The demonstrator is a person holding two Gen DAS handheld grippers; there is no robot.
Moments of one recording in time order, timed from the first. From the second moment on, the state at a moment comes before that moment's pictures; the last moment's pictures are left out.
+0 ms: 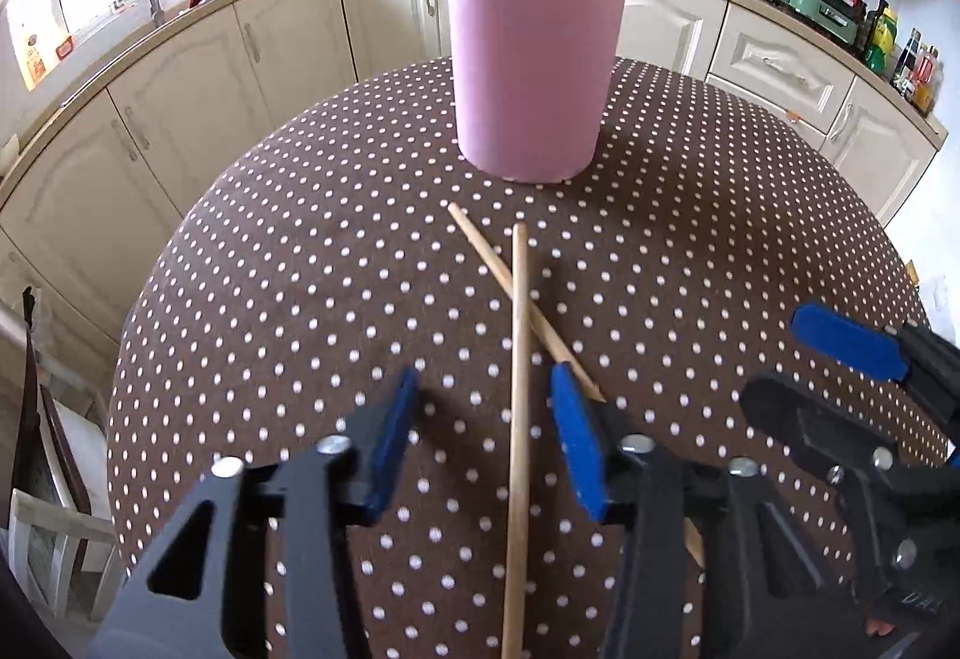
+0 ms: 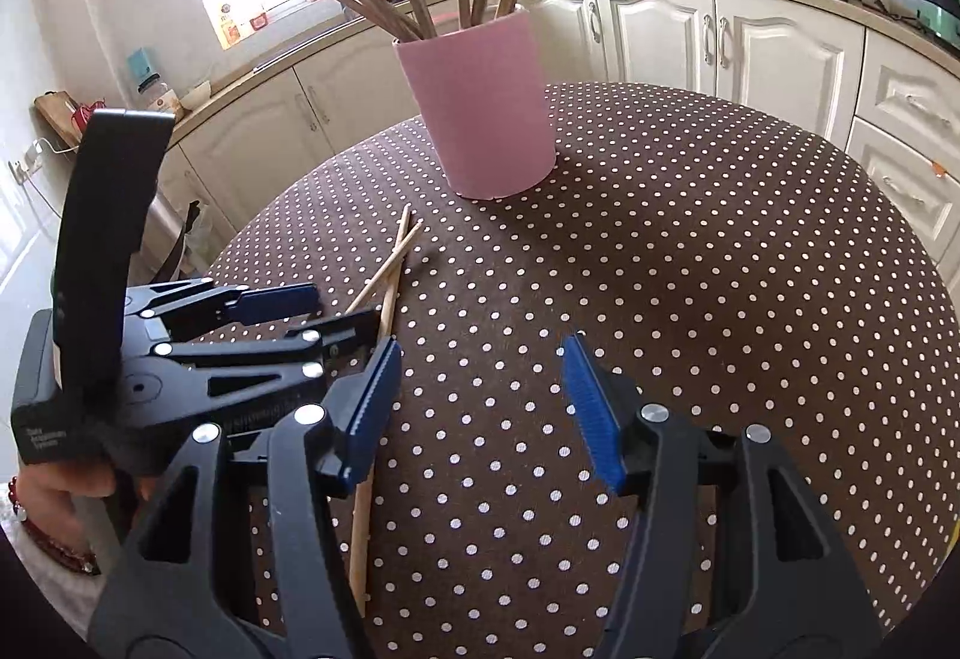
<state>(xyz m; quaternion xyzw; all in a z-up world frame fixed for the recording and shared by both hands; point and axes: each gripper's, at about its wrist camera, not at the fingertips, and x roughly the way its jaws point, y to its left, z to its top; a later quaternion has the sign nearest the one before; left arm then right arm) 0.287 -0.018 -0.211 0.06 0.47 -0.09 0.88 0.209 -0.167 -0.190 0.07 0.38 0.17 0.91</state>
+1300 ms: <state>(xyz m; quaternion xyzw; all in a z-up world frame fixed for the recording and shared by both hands) 0.309 0.072 -0.173 -0.02 0.42 -0.03 0.91 0.327 -0.035 -0.197 -0.07 0.47 0.17 0.86</state>
